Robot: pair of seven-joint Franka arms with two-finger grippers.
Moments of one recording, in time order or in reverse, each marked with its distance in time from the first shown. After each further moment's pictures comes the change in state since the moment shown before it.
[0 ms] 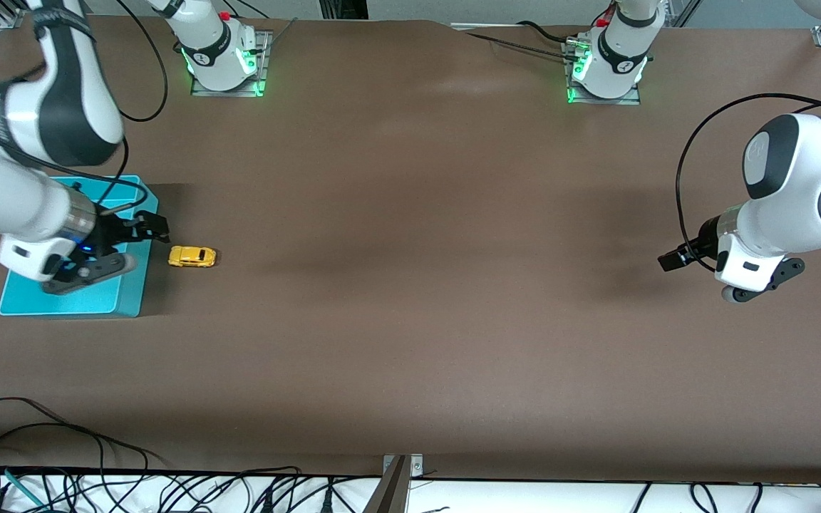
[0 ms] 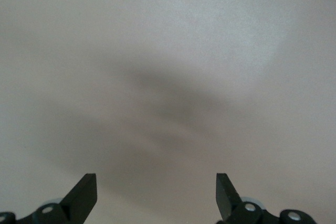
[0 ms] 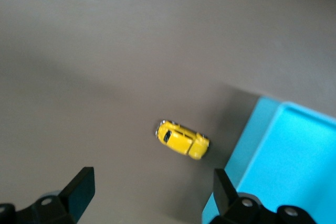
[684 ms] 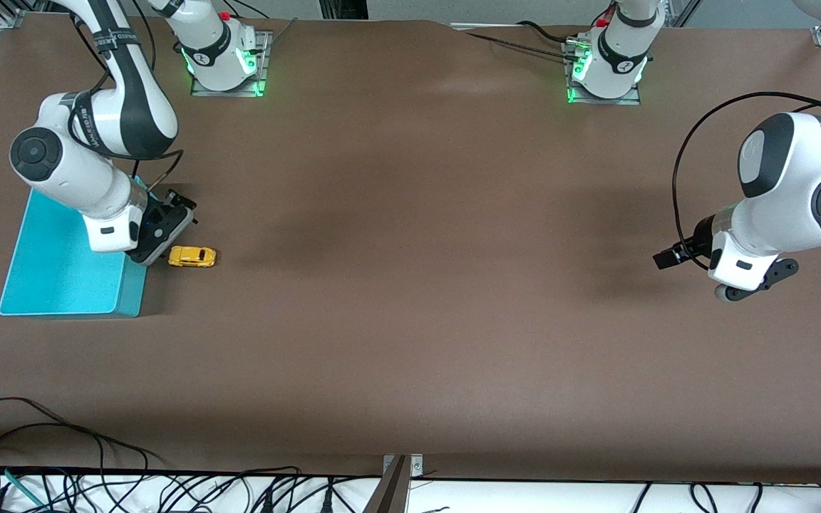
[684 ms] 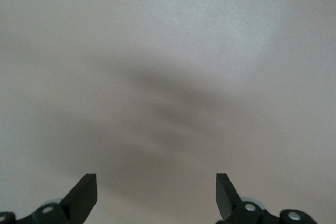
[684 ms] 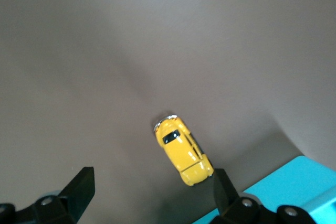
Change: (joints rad) left arm 0.000 -0.009 -0.013 0.000 0.000 -0.007 0.088; right arm -0.051 -0.130 0.033 -0.460 0.000 0.369 -0.529
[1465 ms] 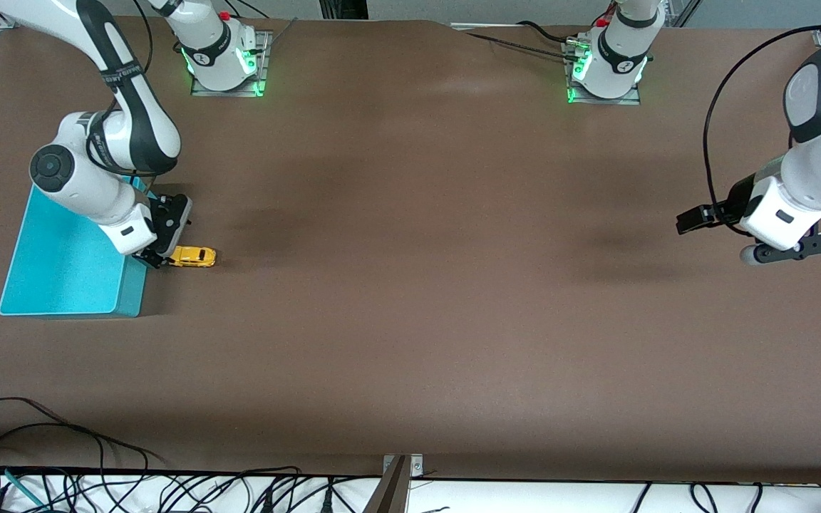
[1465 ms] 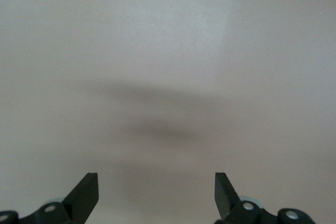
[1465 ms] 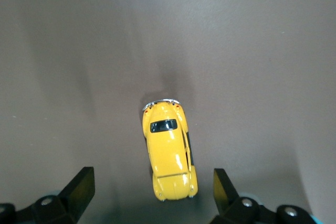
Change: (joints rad) left arm 0.041 -0.170 0.001 -0.009 -0.096 -0.087 0.275; right arm -0.075 0.126 0.002 -0.092 0.000 0.255 -0.459
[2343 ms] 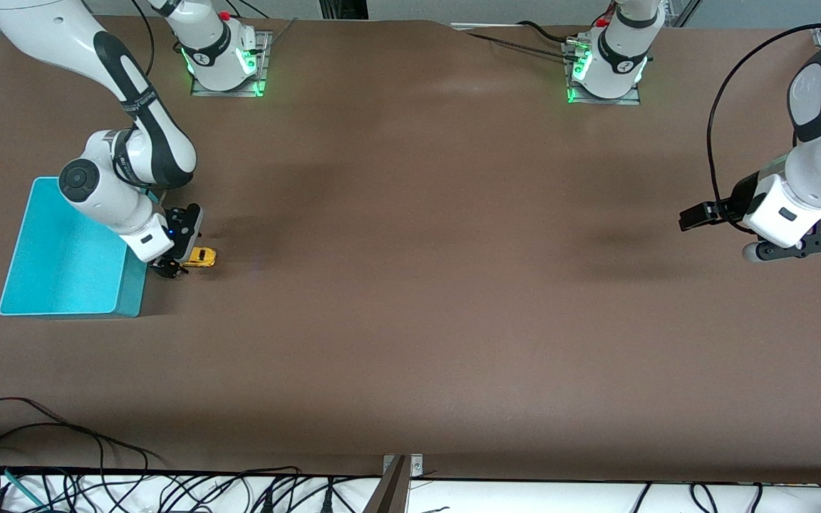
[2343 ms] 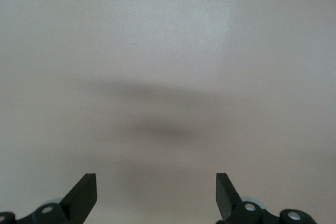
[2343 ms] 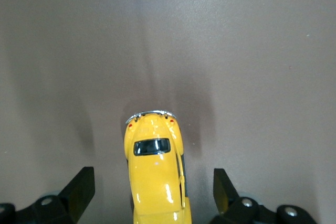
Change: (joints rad) left arm 0.003 0.001 0.002 -0.009 0.000 -0.001 0.010; right arm -0.001 0.106 0.002 -0.008 0.000 0.151 -0.053
